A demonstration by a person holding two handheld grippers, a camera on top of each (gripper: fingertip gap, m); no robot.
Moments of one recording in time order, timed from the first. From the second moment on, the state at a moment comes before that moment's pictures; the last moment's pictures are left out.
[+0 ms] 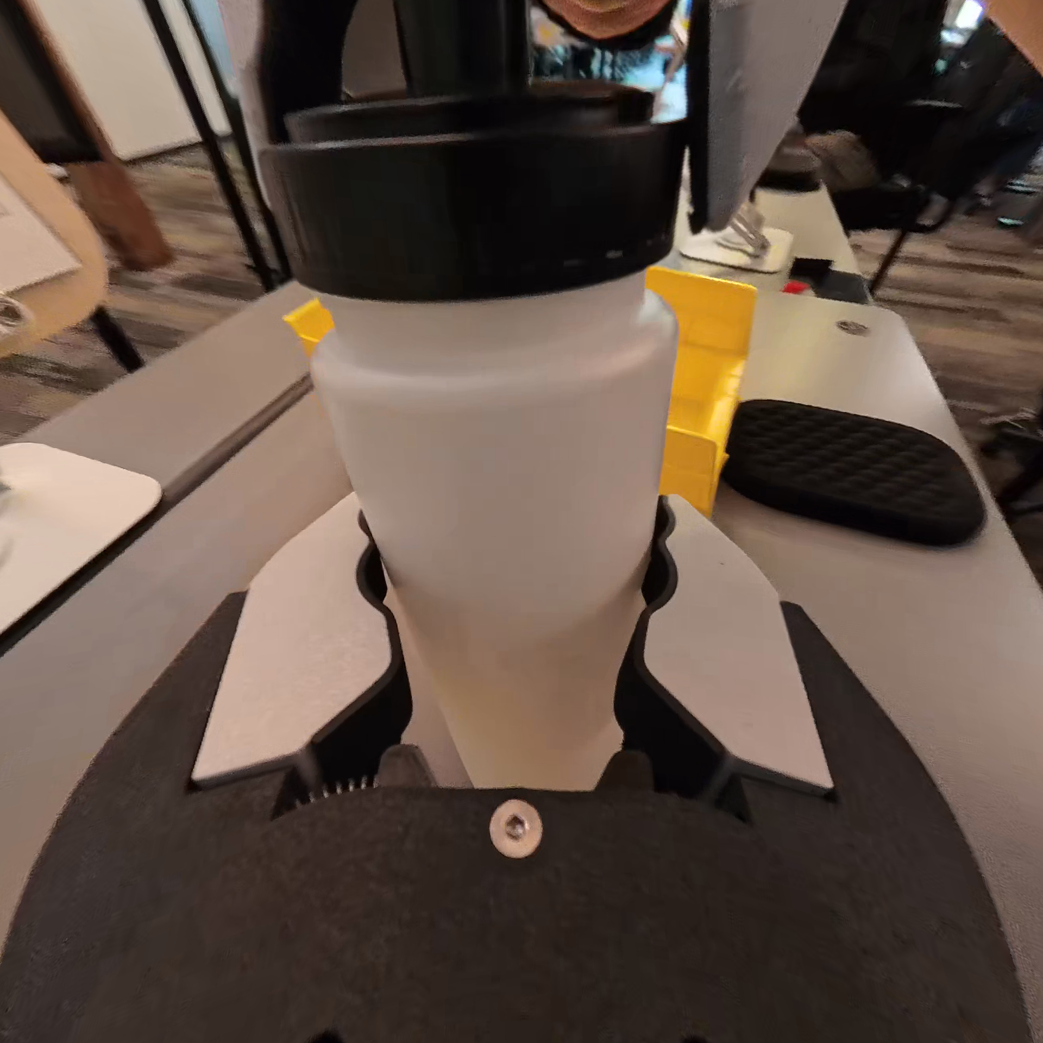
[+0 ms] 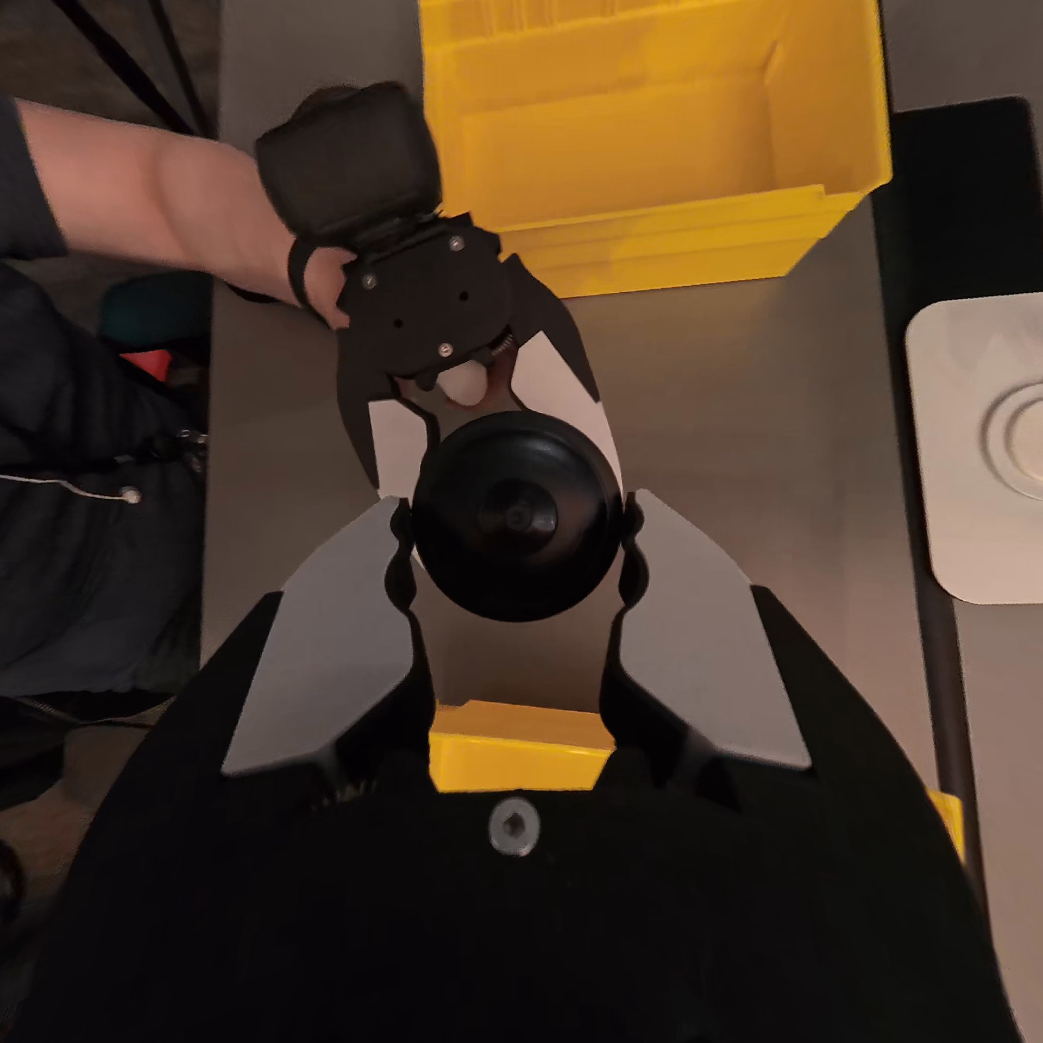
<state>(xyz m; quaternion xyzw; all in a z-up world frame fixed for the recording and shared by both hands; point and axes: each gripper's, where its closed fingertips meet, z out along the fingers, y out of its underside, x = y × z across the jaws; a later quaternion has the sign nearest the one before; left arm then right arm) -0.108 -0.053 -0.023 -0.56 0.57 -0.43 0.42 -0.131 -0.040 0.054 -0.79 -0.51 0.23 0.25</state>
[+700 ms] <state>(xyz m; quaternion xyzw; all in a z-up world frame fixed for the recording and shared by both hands) -0.113 -0.021 -0.035 -0.58 0.49 -0.37 0.53 -0.138 -0.018 0.048 -0.94 -0.28 0.01 0.19</state>
